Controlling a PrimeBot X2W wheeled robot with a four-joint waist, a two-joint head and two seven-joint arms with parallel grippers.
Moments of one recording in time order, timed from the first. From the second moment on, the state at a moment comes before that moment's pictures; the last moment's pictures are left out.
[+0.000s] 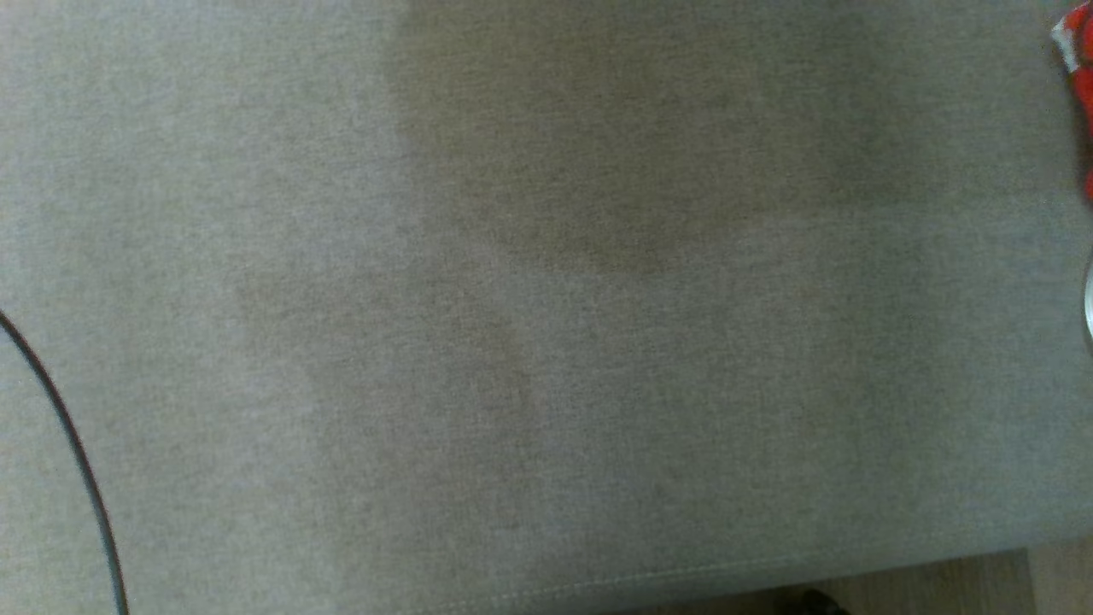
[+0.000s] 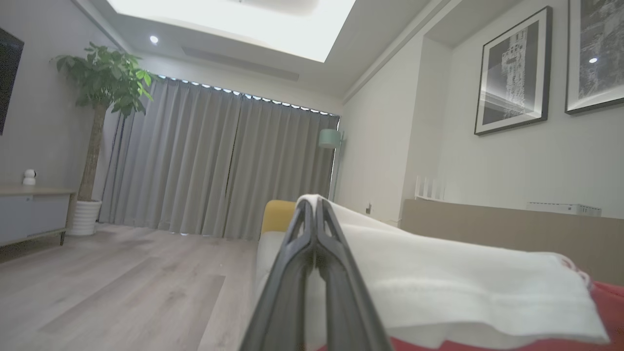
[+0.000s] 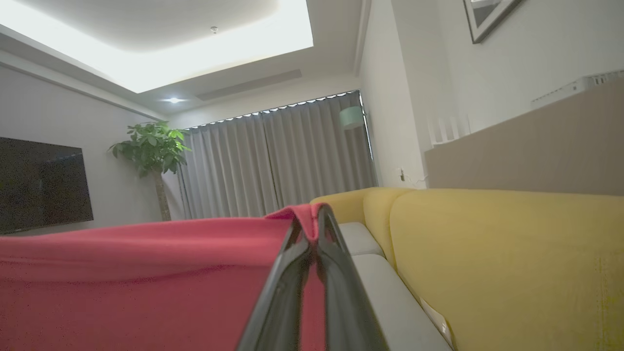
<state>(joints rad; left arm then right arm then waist) -1.63 0.28 -0.12 0.80 -0.42 -0.11 -0.21 -1.56 -0.11 -0.07 0.79 0.21 0.13 -0.13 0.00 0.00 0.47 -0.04</state>
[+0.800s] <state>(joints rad) -0.81 0.30 -0.45 0.71 -0.62 -0.13 -0.26 -1.00 -0.18 0.16 1.09 0.49 0.13 -0.02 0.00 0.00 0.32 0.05</state>
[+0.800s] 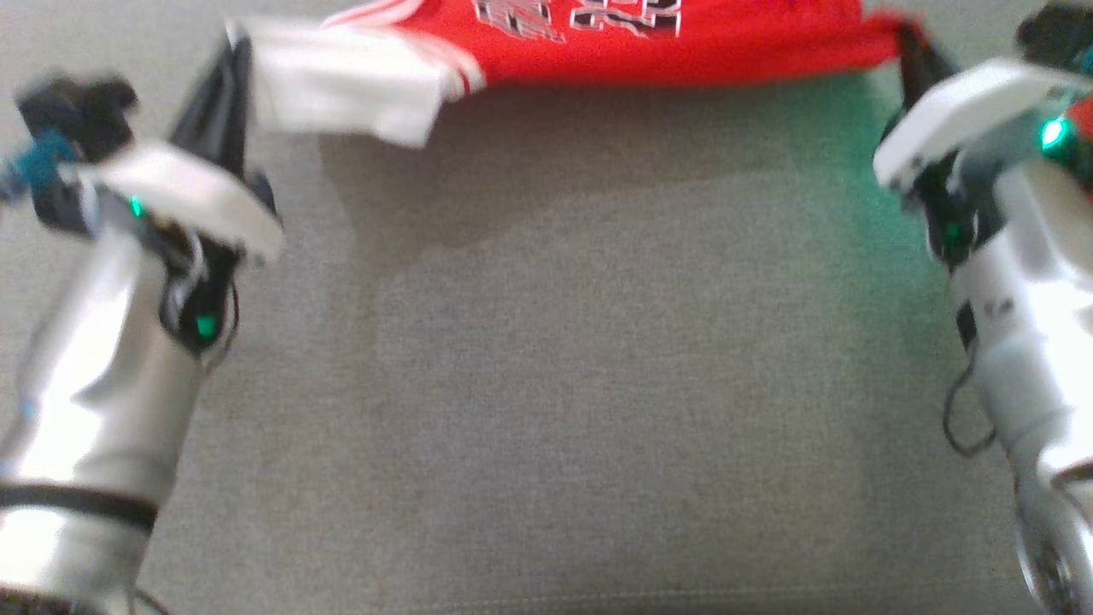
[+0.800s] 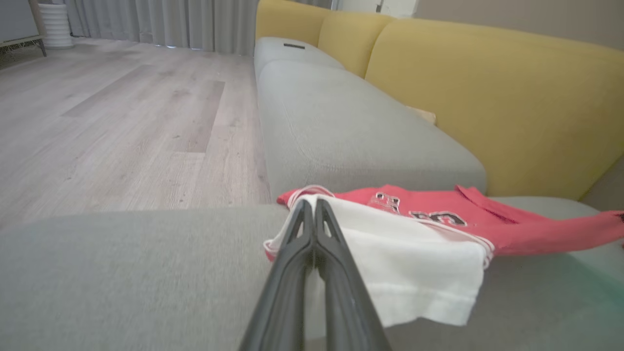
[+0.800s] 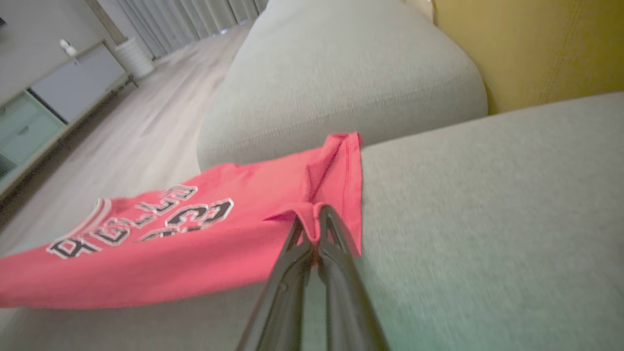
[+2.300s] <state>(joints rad) -0.17 0.63 -0.65 0.12 -0.77 -0.02 -0.09 -0.30 -0.51 0.27 0.40 0.74 0.13 0.64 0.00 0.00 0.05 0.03</state>
